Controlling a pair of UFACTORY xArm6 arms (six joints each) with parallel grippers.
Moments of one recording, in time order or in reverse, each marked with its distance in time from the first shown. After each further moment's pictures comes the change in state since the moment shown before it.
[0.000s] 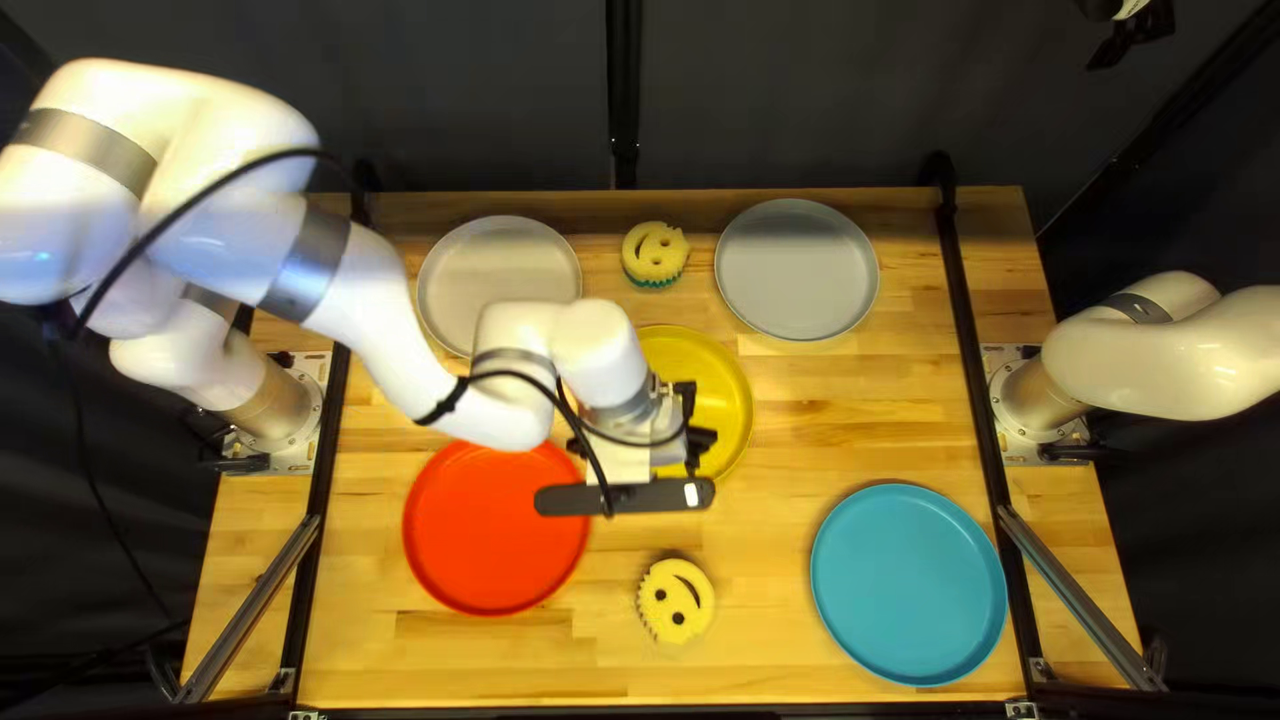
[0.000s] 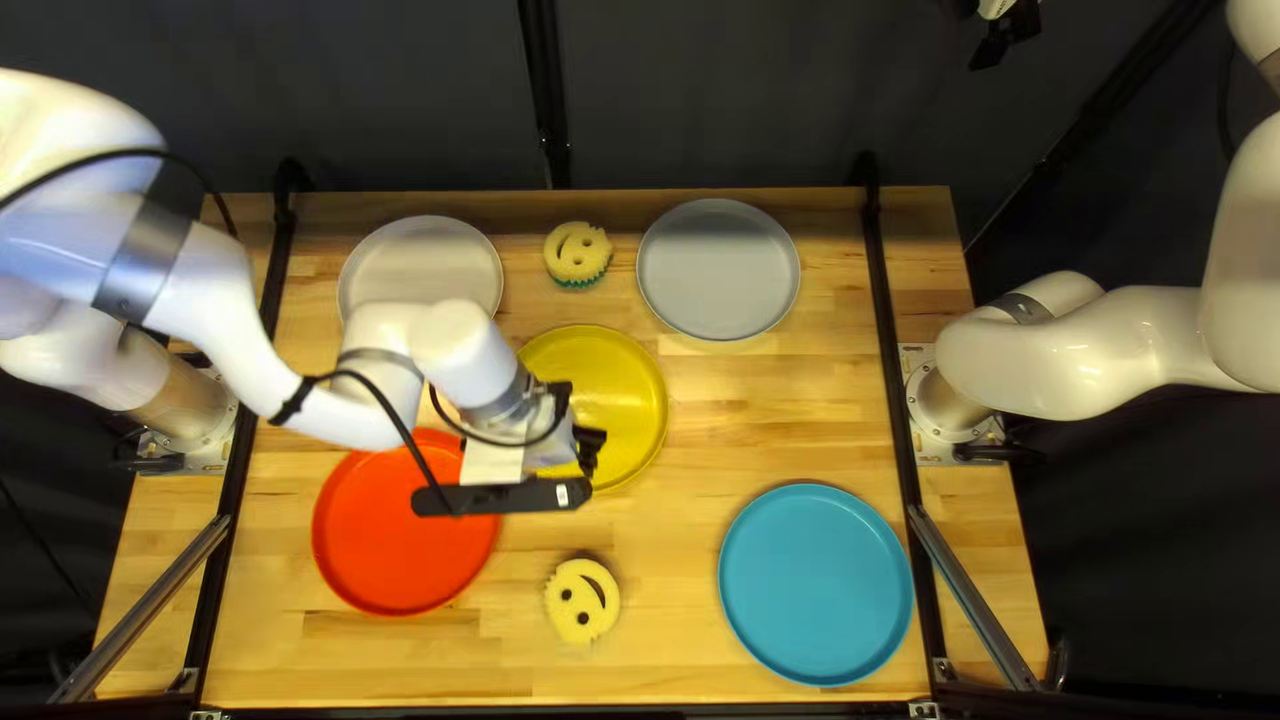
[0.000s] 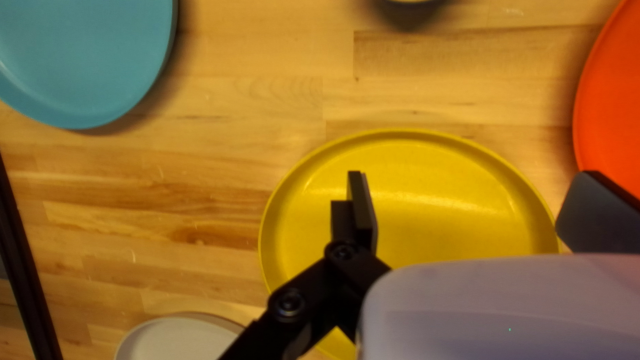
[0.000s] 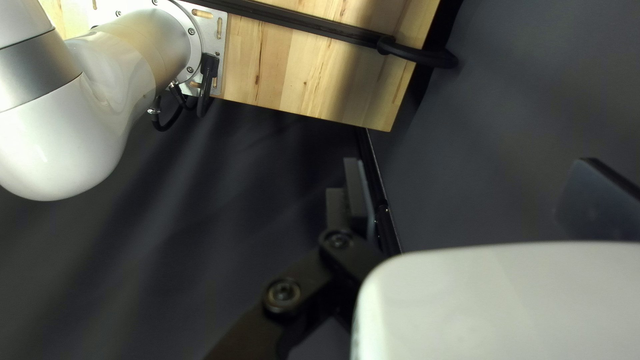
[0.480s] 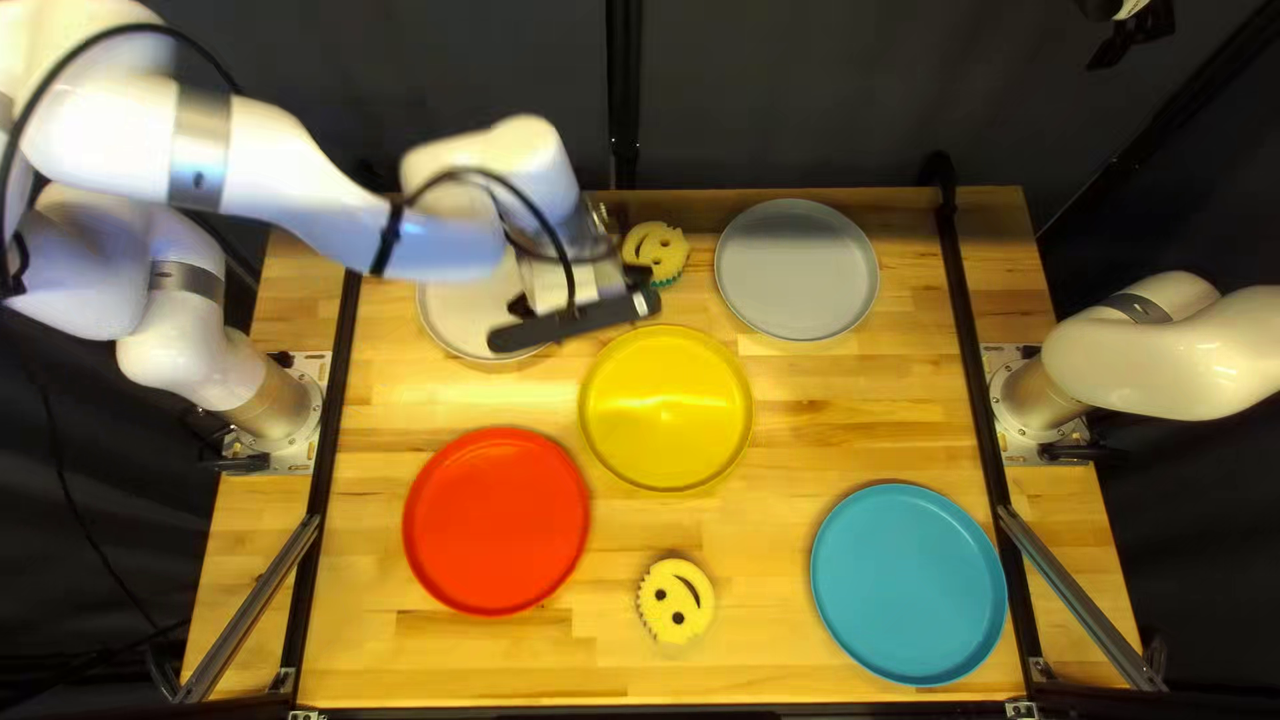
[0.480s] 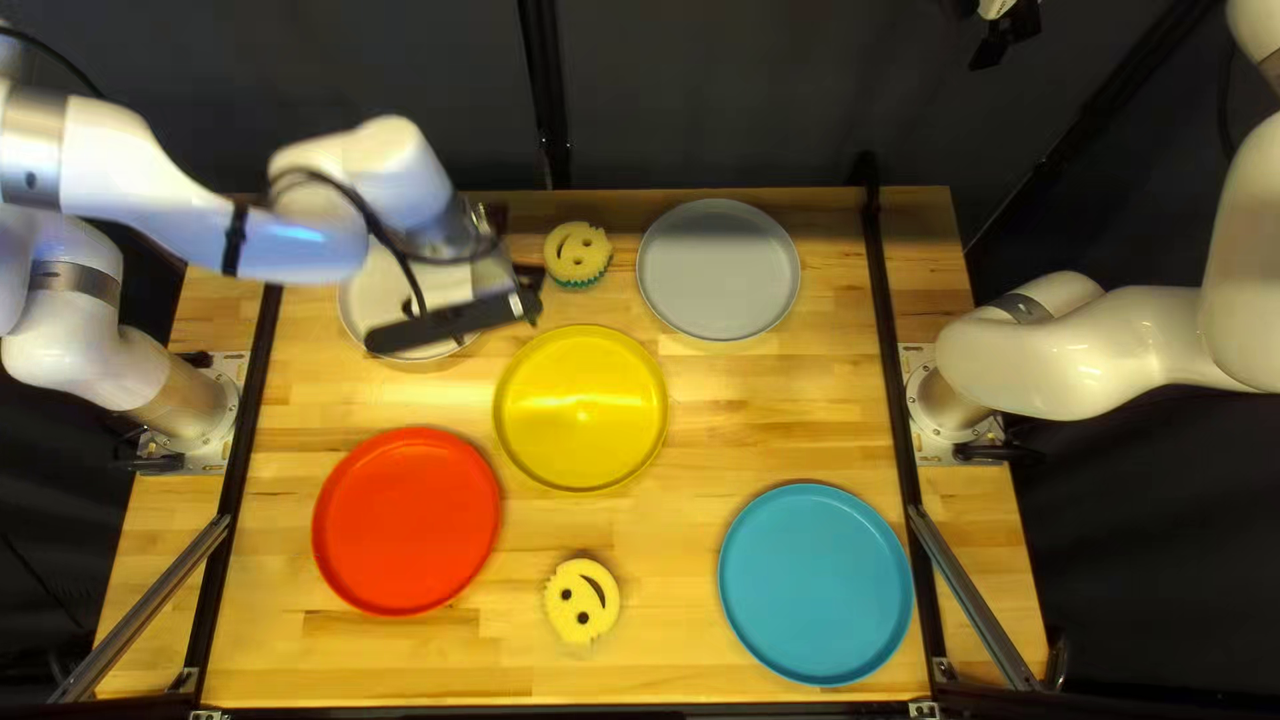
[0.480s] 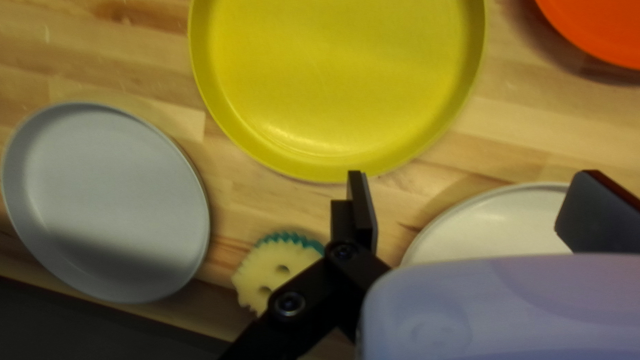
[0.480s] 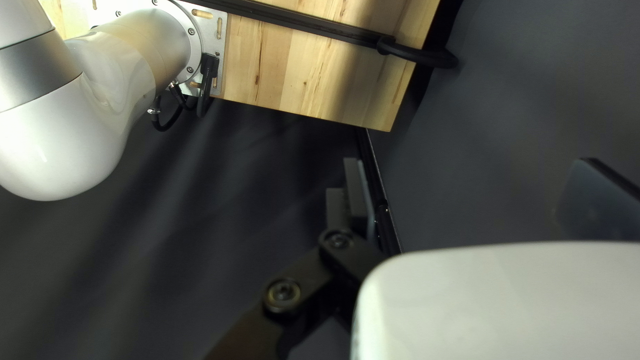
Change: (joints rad) left arm 0.438 -0.273 0.017 0.026 0.424 0.120; right arm 0.000 0.000 0.000 0.000 0.000 0.000
